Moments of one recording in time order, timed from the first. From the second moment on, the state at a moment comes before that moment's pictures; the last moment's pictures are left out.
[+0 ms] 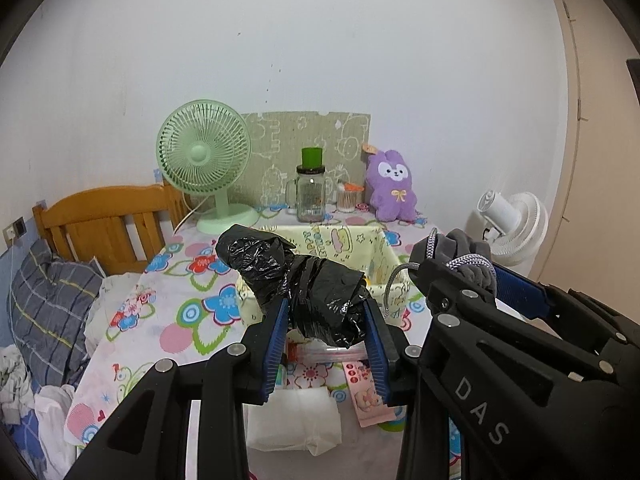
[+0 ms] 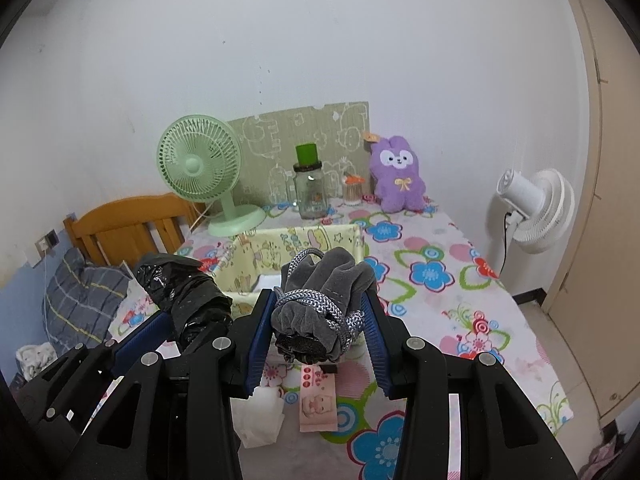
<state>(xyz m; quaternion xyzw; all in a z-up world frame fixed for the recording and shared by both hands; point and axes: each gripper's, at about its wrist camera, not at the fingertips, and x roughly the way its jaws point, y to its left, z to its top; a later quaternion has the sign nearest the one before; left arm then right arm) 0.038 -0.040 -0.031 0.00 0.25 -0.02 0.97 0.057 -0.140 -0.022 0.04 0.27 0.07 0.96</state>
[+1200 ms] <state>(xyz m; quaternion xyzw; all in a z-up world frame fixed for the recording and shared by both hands) 0.101 -0.031 -0.020 -0.01 0.25 -0.04 0.97 0.125 -0.129 -0.013 0.03 0.27 0.07 0.96</state>
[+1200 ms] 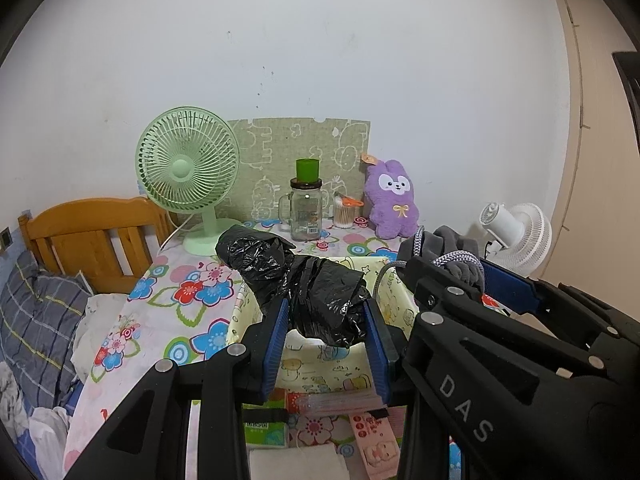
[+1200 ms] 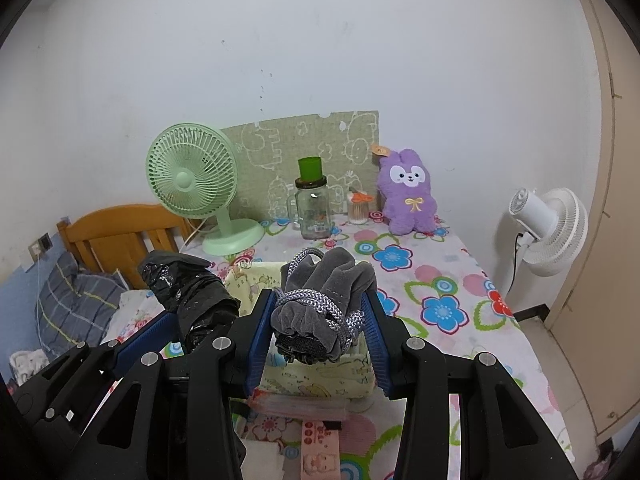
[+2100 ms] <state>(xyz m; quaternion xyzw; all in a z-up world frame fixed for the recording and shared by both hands) 0.175 -0.029 -0.055 -0.01 0.30 -0.05 0.95 0.207 -0.129 -0.052 0.04 0.31 0.07 0.95</state>
